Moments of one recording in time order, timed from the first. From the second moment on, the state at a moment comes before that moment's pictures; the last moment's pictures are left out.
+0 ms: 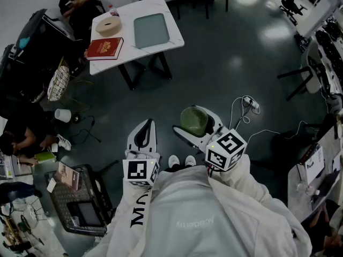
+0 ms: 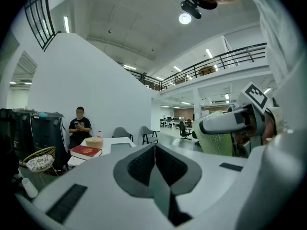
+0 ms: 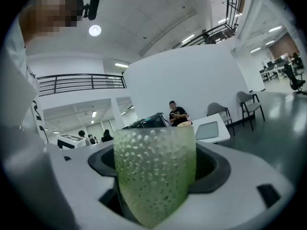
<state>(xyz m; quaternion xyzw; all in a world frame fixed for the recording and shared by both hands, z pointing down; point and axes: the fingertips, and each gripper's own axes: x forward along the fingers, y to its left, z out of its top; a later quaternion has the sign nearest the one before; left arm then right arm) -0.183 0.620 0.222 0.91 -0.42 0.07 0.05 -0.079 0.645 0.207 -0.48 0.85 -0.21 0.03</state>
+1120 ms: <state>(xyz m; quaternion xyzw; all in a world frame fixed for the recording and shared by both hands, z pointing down) -0.135 0.622 0.218 0.89 -0.45 0.07 0.02 -0.008 0.658 0.225 -0.50 0.83 -0.23 0.07</state>
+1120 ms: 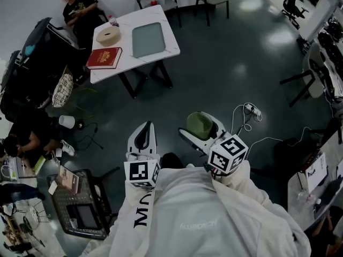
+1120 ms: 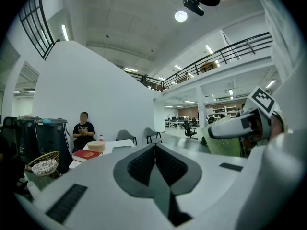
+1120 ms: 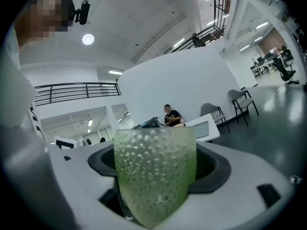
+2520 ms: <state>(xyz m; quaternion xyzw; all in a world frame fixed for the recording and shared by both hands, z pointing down) -0.145 0.356 0.247 0.90 -0.43 0.07 0.05 -0.021 0.389 0.239 -0.52 0.82 -0.23 0.05</state>
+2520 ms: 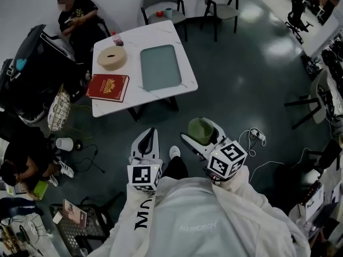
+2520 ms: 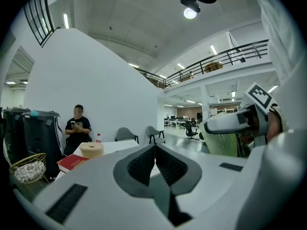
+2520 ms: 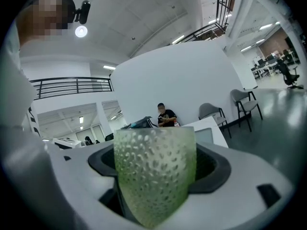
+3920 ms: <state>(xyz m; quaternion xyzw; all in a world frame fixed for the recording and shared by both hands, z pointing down) -0.148 0.154 0.246 0.91 -0.41 0.05 0.04 -0.028 0.193 0.235 -0.54 0.81 -0.21 0.04</state>
